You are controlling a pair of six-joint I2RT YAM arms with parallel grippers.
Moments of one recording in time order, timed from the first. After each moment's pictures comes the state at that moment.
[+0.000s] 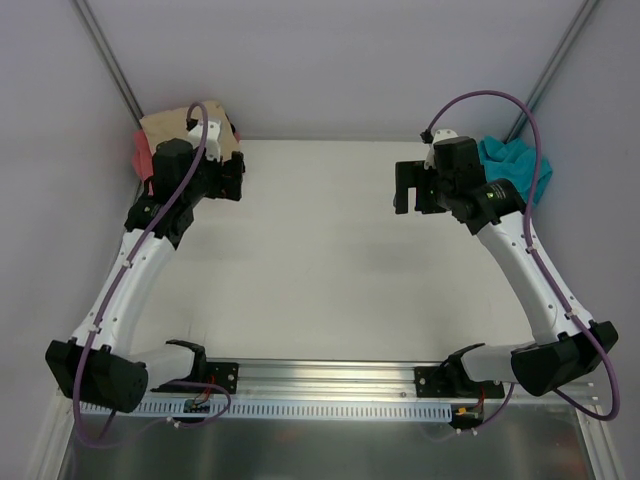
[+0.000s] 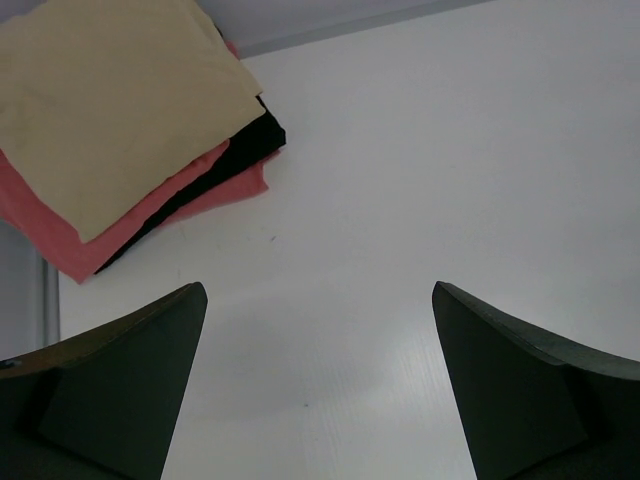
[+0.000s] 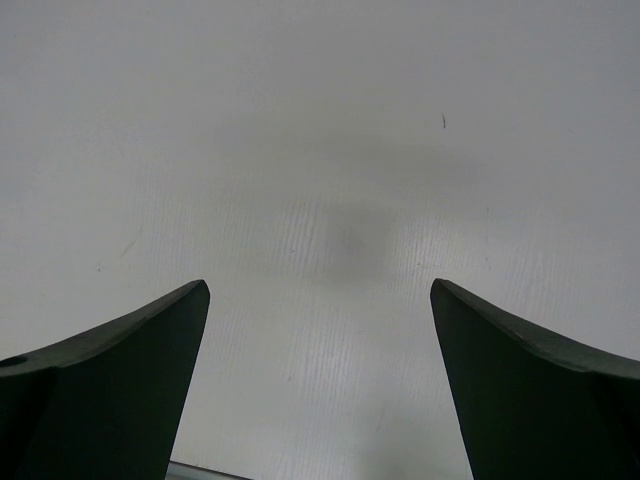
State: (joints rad) left arm -0.21 1.17 1.22 -0.43 -0.02 0.06; right arm 0.41 1.32 1.49 -0.90 0.12 0.21
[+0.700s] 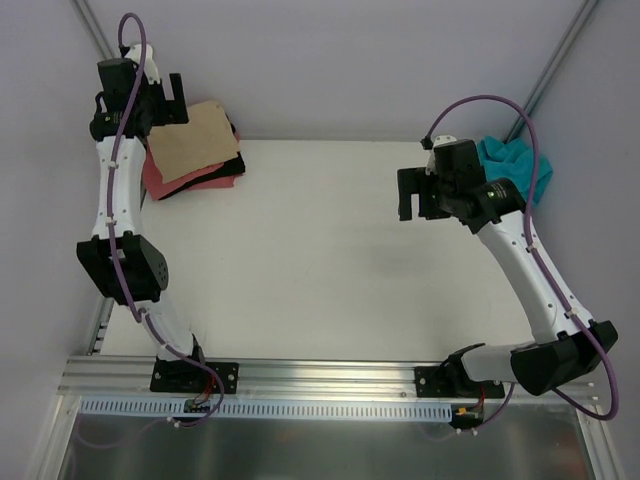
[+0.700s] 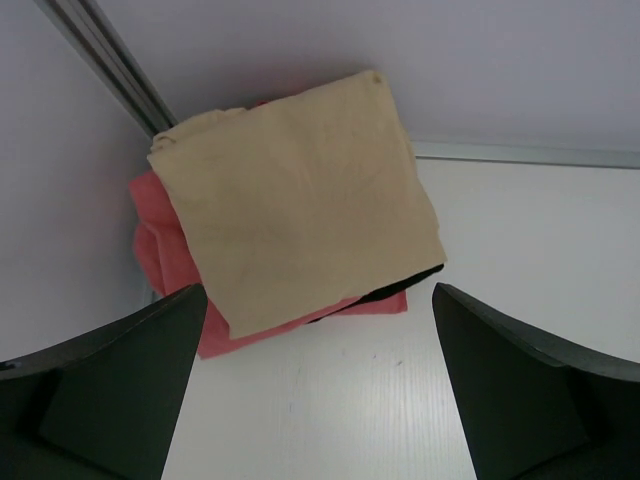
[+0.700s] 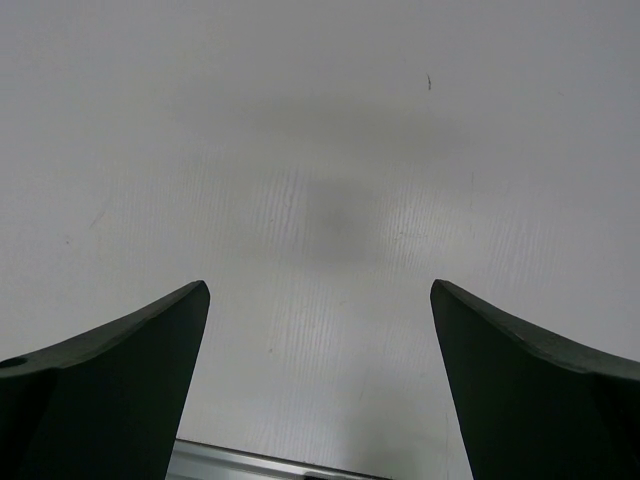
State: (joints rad) left arm 0.16 1.80 1.97 -0.58 0.10 0.05; right arm 0.40 1.32 1.49 -0.97 0.12 0.18
